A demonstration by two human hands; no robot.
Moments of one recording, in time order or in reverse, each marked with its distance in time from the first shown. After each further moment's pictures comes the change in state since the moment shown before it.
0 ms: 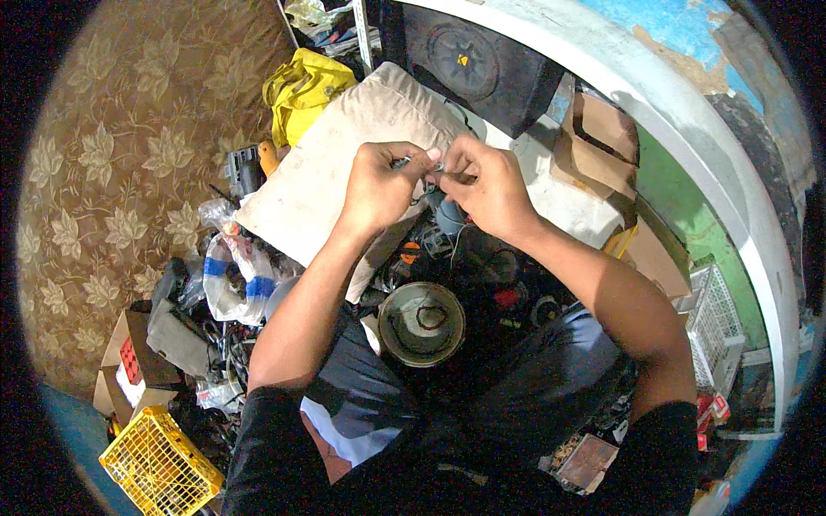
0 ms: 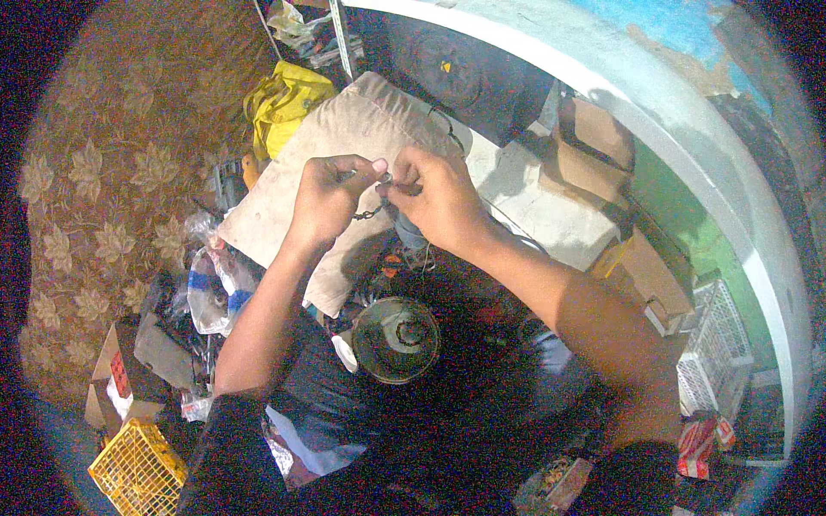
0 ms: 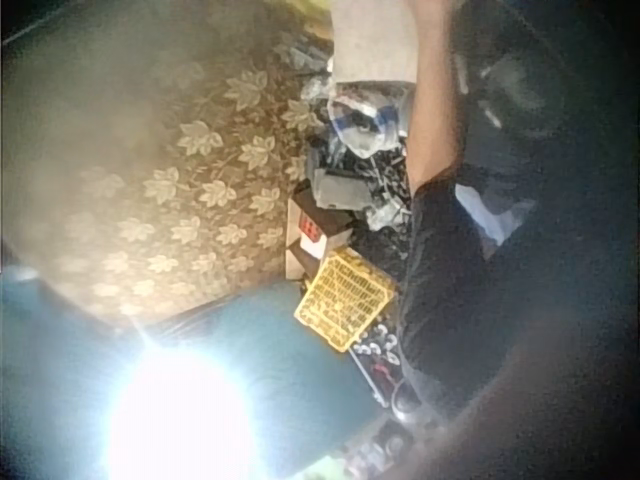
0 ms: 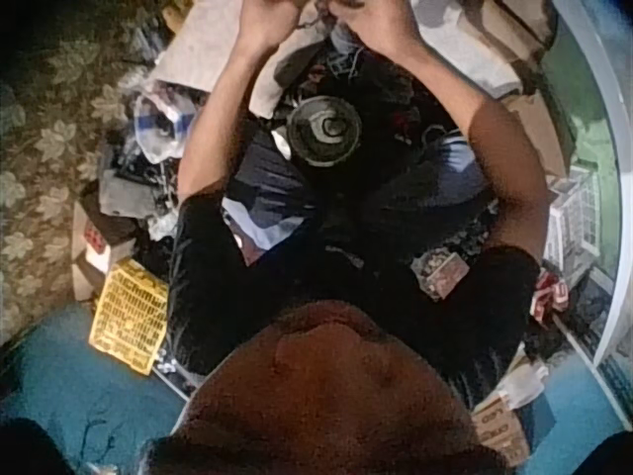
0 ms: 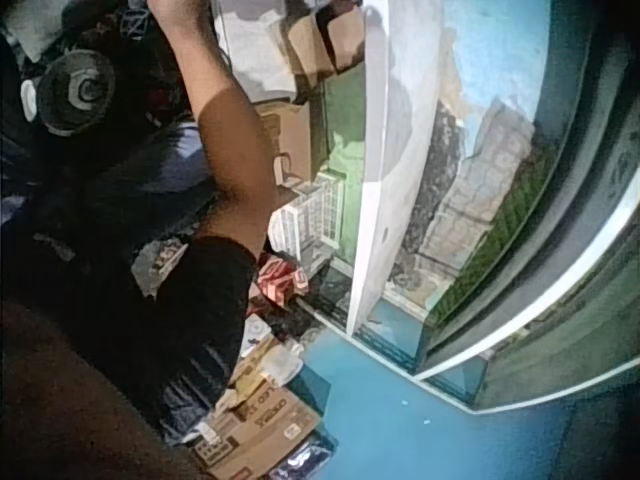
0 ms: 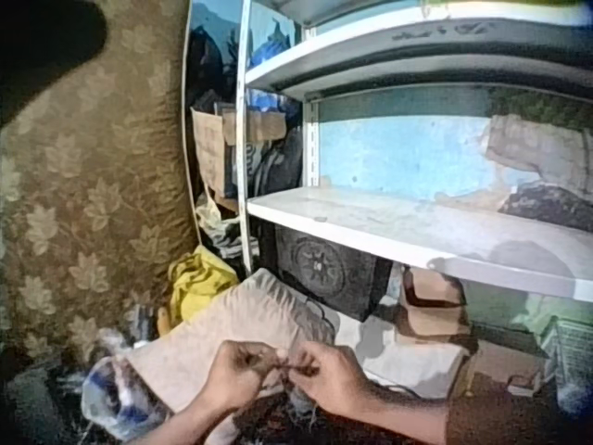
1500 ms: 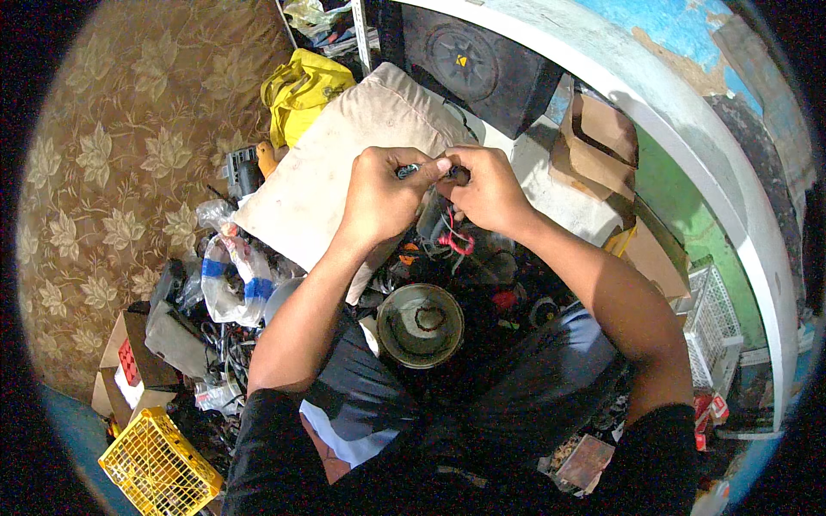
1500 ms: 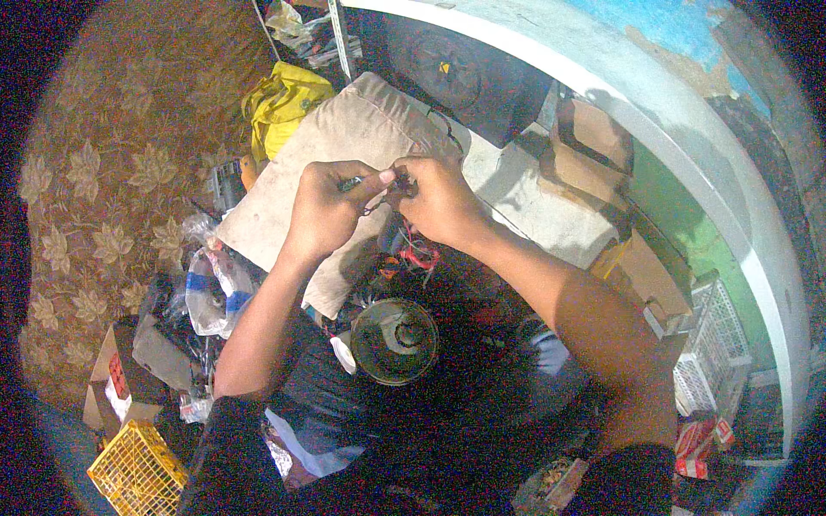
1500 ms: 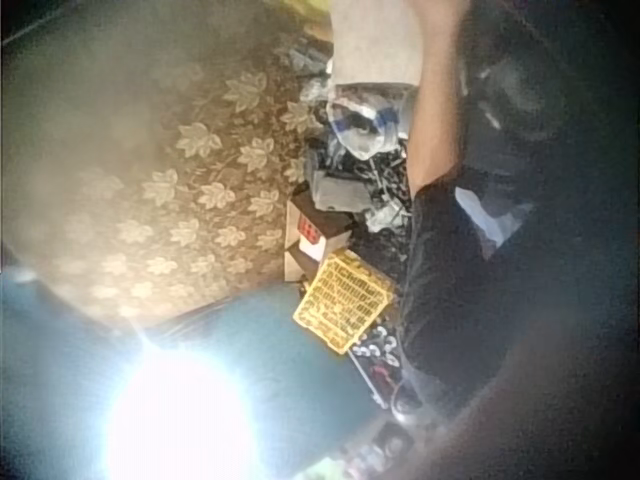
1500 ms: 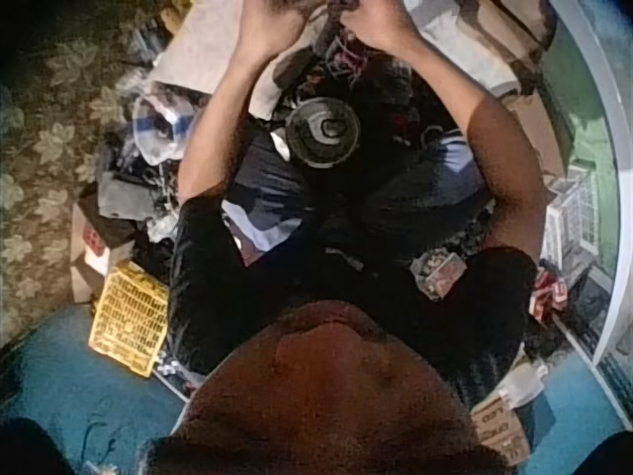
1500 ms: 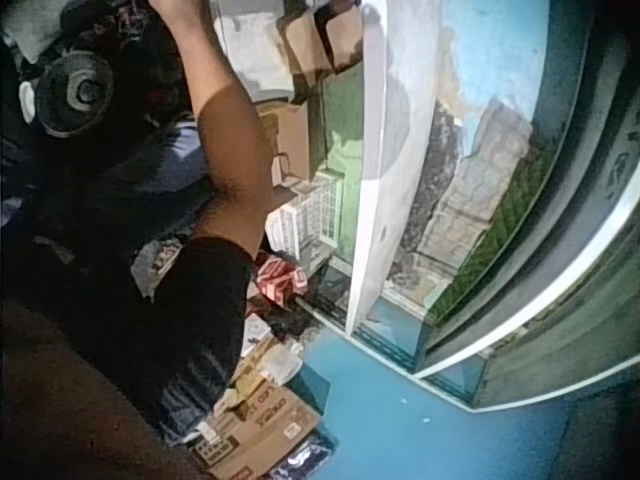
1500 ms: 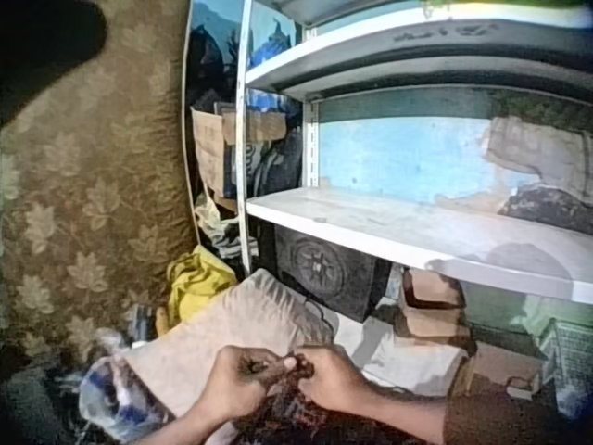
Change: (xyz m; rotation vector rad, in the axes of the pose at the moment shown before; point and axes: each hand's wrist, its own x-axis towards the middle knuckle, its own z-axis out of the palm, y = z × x) left_hand -0.009 0.011 -0.001 0.049 -0.009 0.107; right_hand 0.007 0.000 -0.002 0.047 -0.088 0.088
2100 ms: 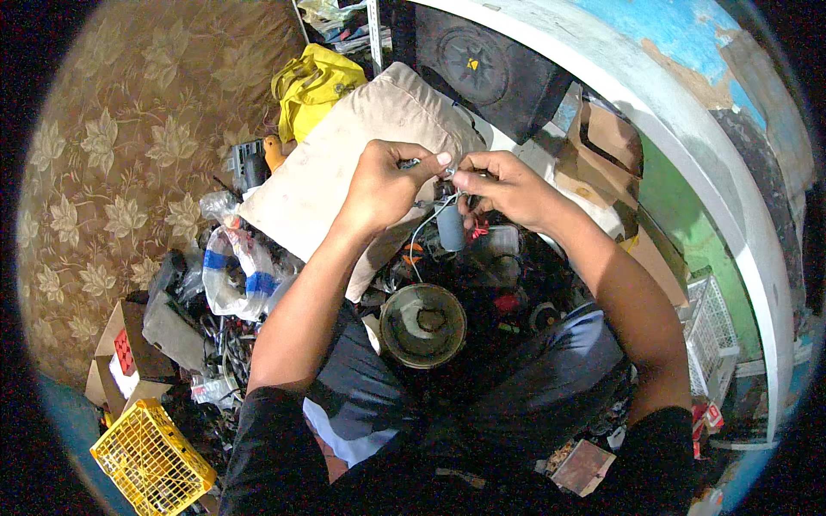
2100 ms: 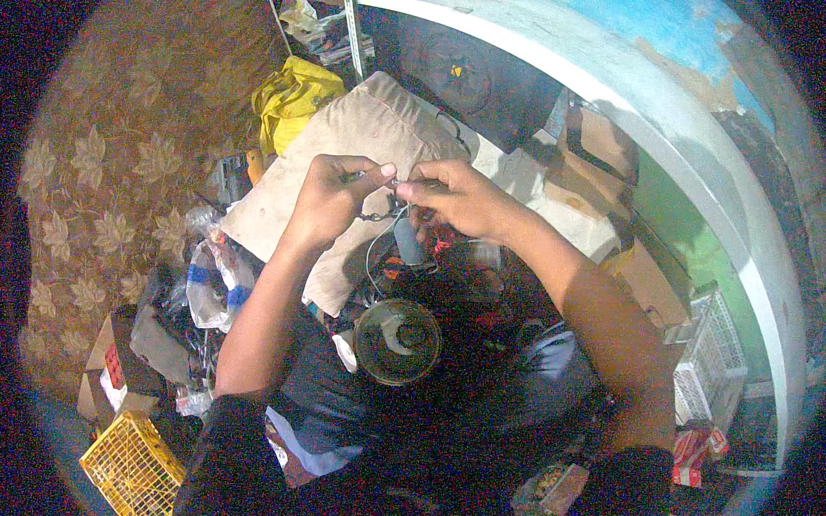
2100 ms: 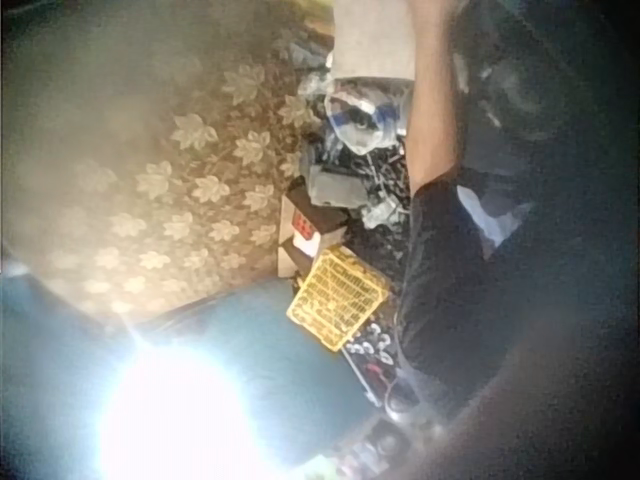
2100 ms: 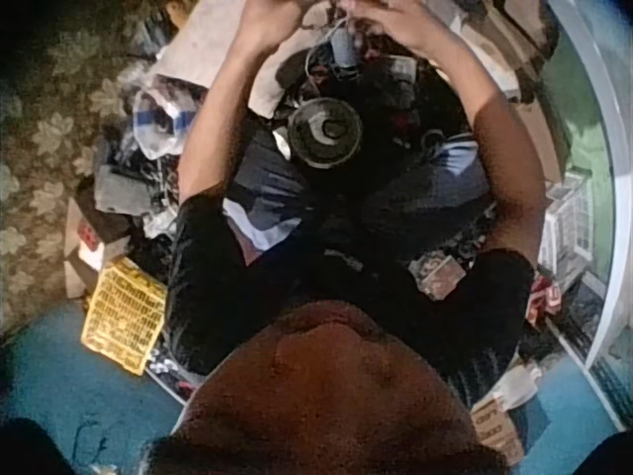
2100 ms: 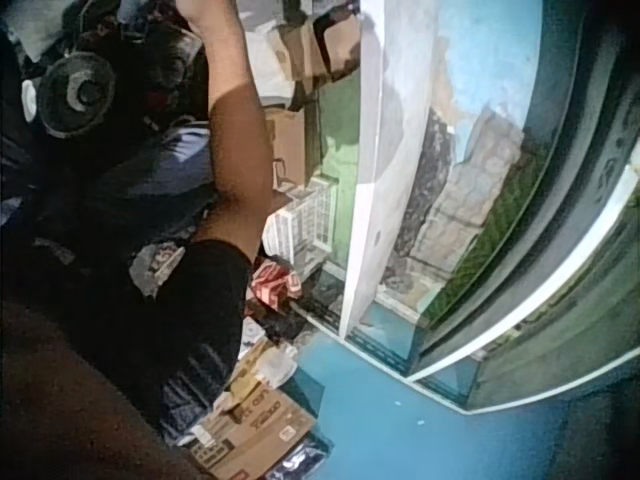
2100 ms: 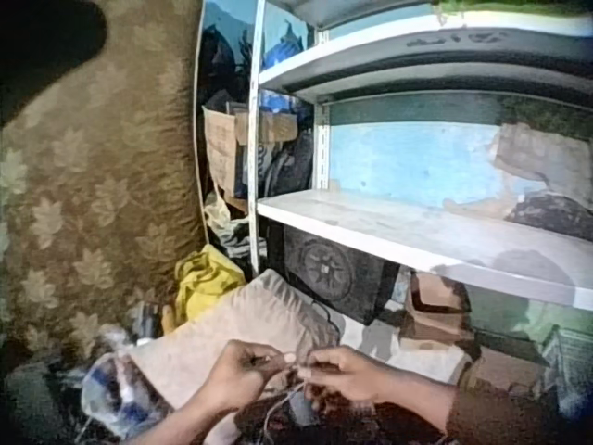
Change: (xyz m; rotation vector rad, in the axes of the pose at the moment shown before) left_hand 0.006 -0.011 -0.010 -0.092 -0.040 -0.033; right_hand -0.001 0.008 -0.022 0.593 -0.402 0.334
